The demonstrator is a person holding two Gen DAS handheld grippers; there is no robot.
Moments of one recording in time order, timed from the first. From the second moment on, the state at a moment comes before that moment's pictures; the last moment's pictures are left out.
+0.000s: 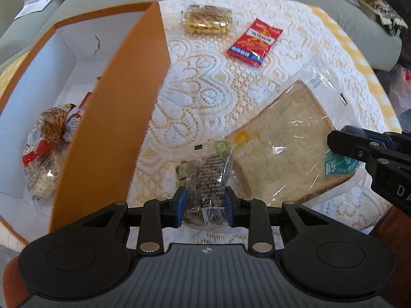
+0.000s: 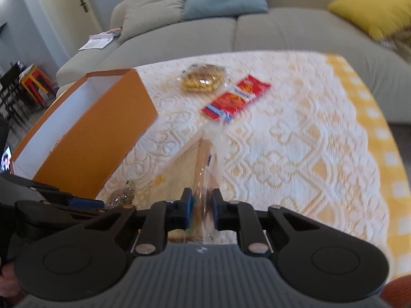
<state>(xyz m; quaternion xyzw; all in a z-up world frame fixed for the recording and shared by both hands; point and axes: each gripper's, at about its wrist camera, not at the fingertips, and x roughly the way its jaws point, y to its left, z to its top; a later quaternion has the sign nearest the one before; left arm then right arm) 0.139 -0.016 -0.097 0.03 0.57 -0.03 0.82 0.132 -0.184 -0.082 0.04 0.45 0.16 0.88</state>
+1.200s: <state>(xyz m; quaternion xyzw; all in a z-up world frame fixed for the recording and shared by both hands) 0.169 0.108 0.030 -0.05 0.46 0.03 0.89 0.191 -0.076 0.087 -0.06 0.31 0.28 0.91</state>
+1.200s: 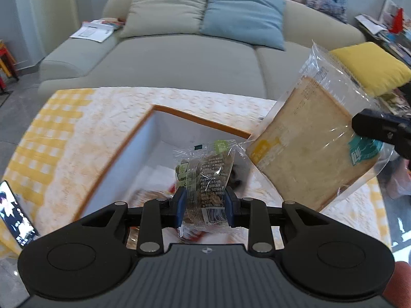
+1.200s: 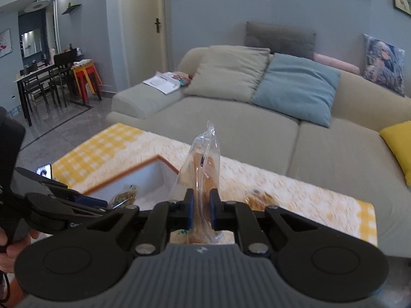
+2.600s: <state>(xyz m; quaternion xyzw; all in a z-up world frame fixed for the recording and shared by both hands) 0.226 0.177 -0.059 -0.04 0.52 0.08 0.85 0.310 0.101 -0.087 -0.18 0.44 0.32 0.82</state>
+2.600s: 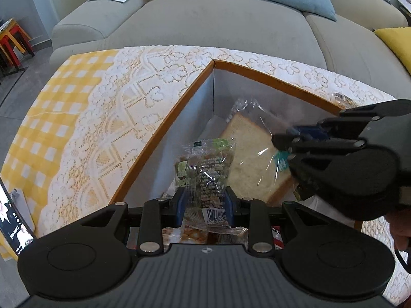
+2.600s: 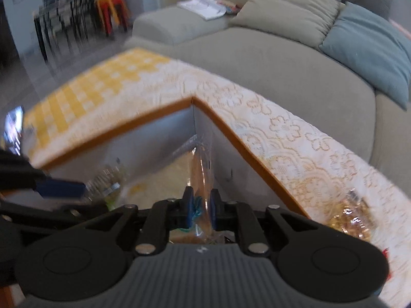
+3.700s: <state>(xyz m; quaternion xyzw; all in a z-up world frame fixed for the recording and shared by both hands) 0.201 0.129 -0.083 -0.10 0.60 -0.05 0.79 0.247 0.005 -0.044 -0.05 0.43 0.28 0.86</state>
